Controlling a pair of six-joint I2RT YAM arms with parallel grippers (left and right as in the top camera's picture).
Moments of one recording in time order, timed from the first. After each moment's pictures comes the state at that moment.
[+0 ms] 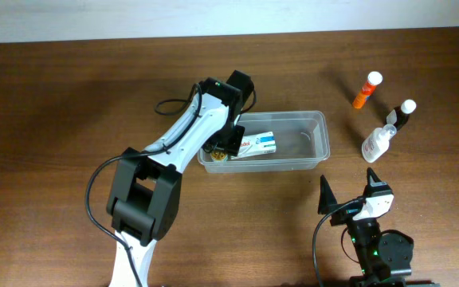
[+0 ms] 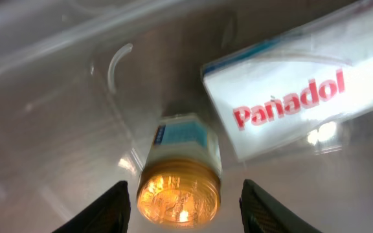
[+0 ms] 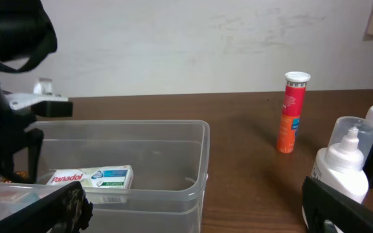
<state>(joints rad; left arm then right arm) -0.54 2.20 1.86 -1.24 -0.03 -0.23 0.03 0.01 0.01 -0.06 -0.12 0.08</state>
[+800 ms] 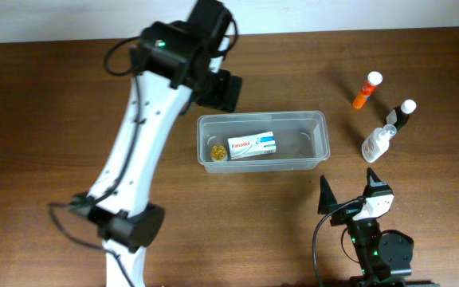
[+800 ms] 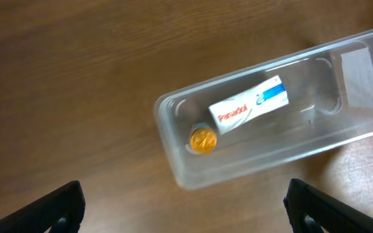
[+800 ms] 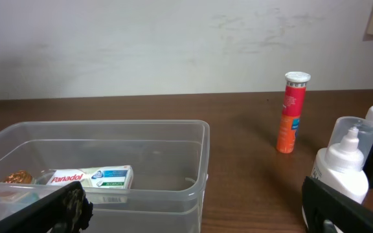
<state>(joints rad) -0.48 2.10 2.58 -1.68 -0.06 -0.17 0.03 0.01 0.01 -0.06 -0.12 0.08</state>
